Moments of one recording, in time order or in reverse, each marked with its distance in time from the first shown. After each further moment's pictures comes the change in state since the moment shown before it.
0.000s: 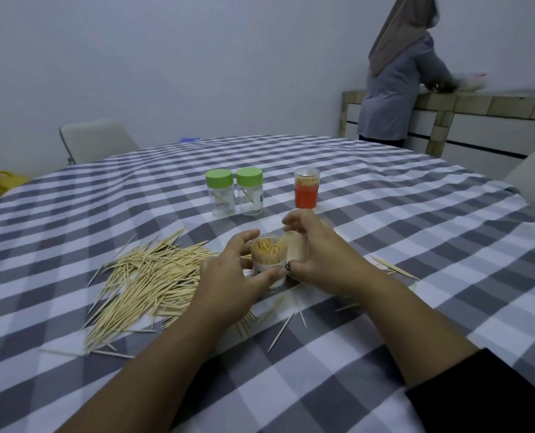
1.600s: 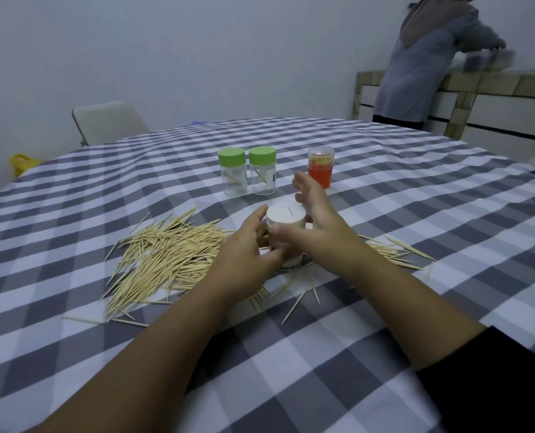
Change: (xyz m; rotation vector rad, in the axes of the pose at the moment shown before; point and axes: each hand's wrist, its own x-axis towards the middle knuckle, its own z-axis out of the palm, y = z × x) left_hand 0.000 0.002 -0.002 -0.017 -0.090 0.089; right_hand -0.005 -0.023 0.019 0.401 0.021 -0.005
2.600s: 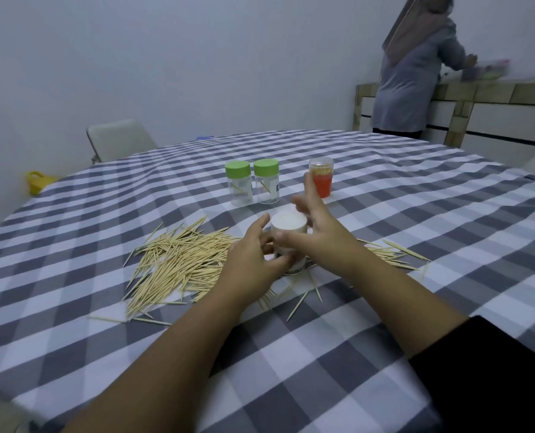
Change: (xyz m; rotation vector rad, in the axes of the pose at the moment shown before) left_hand -0.009 0.006 0.001 -0.031 0.051 -0.039; right_hand -0.001 -0.006 0.000 -0.004 0.016 0.027
